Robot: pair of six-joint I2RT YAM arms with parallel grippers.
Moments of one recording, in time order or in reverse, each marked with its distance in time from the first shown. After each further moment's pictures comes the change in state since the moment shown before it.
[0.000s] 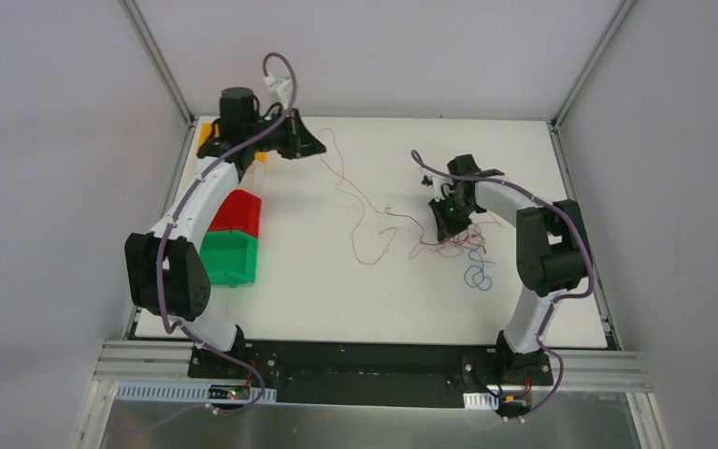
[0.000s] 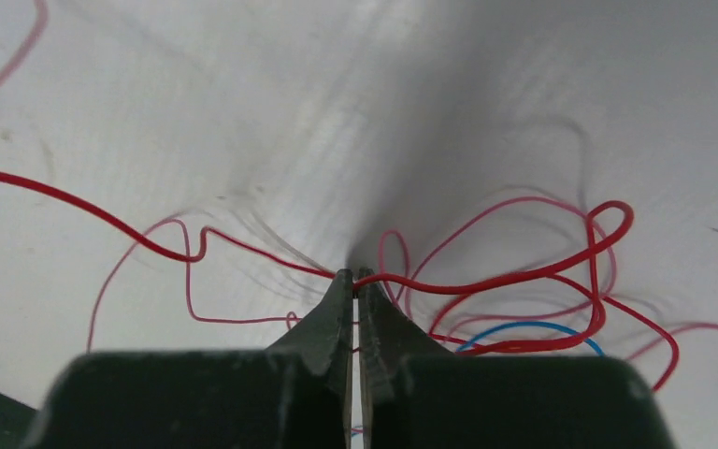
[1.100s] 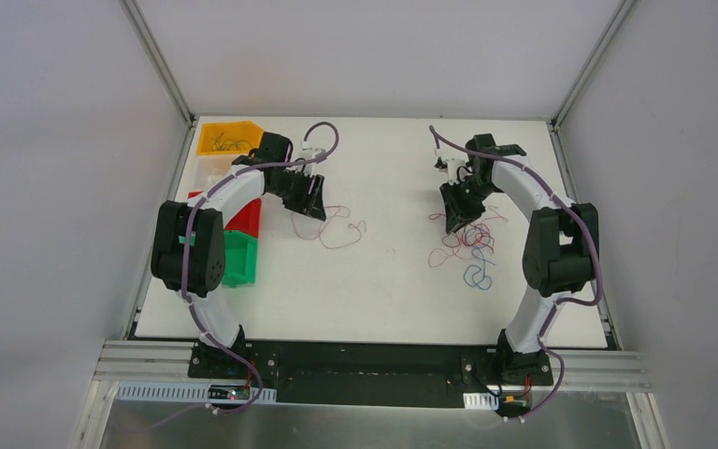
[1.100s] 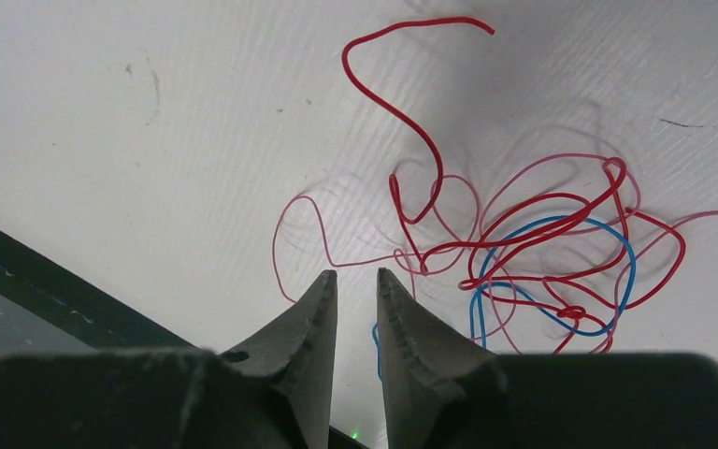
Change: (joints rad) left arm -0.021 0.166 -0.123 -0.339 -0.155 0.420; right arm -0.104 -0.016 0.210 -0.334 -0.077 -0.045
